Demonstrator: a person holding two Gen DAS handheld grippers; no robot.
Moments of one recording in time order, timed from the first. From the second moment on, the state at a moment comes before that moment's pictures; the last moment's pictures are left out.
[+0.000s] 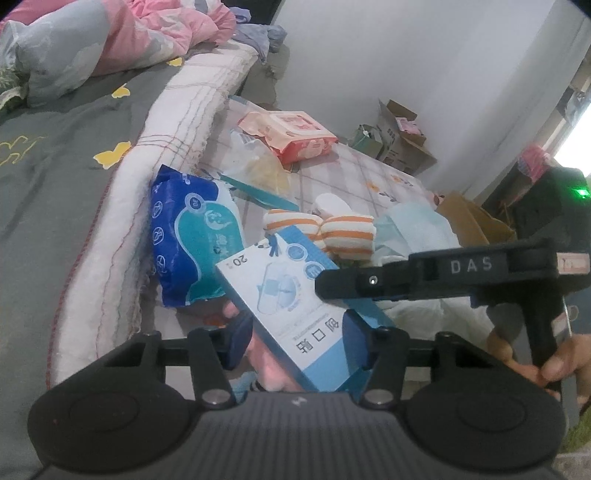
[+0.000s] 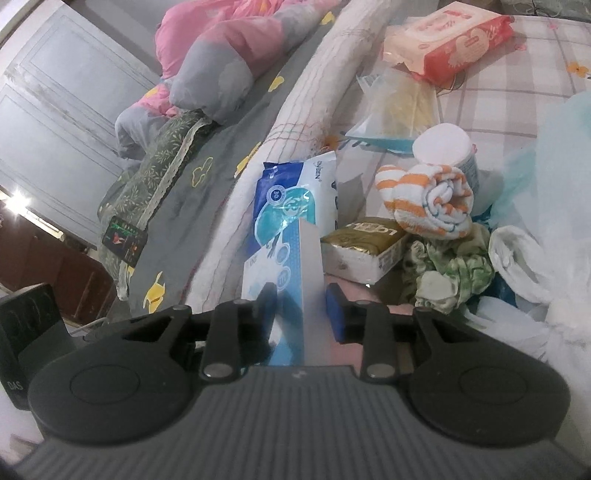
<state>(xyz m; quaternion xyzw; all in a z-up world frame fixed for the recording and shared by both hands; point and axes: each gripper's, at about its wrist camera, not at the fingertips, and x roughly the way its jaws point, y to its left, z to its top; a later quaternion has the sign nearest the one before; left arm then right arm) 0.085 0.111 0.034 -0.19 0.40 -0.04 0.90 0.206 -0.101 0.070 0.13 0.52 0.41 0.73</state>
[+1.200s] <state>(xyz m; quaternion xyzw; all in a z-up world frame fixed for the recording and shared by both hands) 0.227 -0.161 0.129 -0.01 0.38 -0.26 0.89 0.235 -0.395 0.149 0.28 0.40 0.23 0.84</state>
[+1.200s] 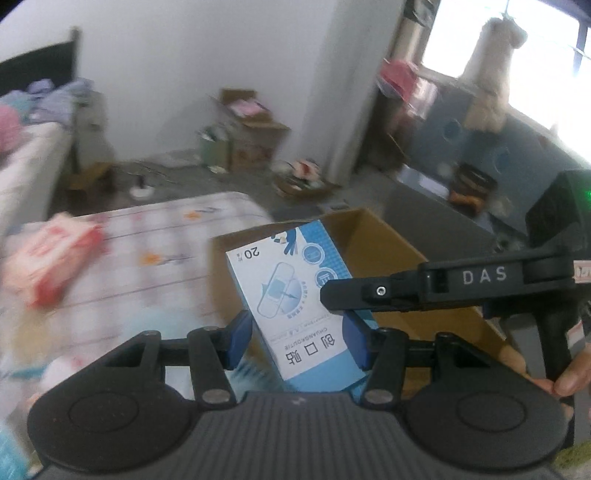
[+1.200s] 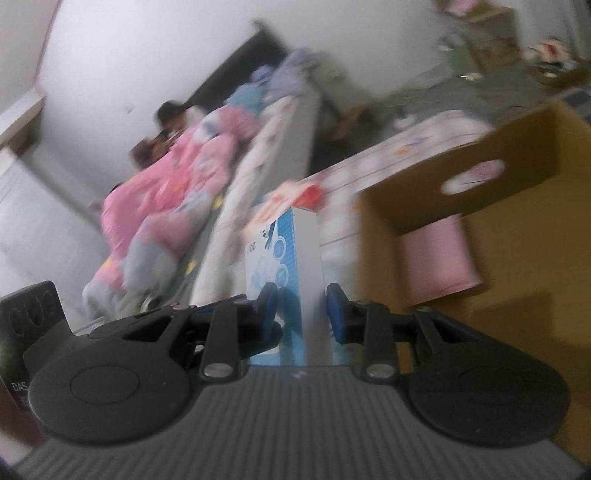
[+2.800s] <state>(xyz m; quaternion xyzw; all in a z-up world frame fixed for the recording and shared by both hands) 0.264 -0.117 0.117 -0.01 0.43 -0.16 0.89 0.380 -0.484 0.006 0.27 0.48 0.12 0.83</state>
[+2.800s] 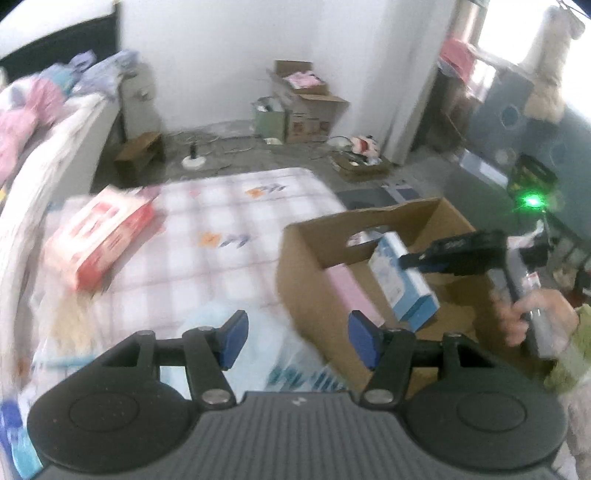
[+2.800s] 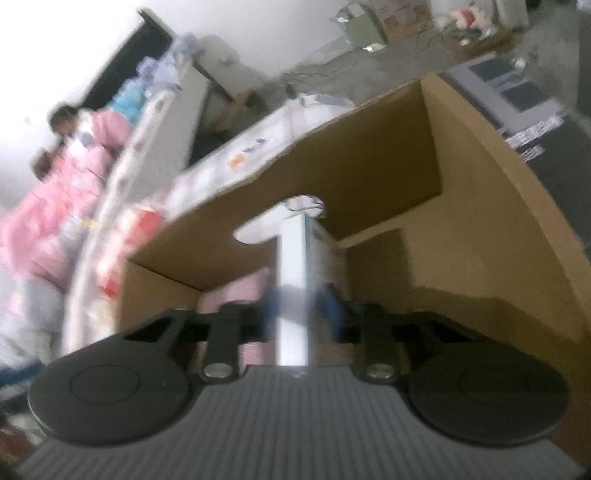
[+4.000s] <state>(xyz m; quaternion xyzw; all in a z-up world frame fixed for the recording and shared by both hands) 0.183 0.007 0.074 -0.12 0.40 -0.08 0.91 0.381 -0.416 0.011 0.10 0.51 0.07 0.85</state>
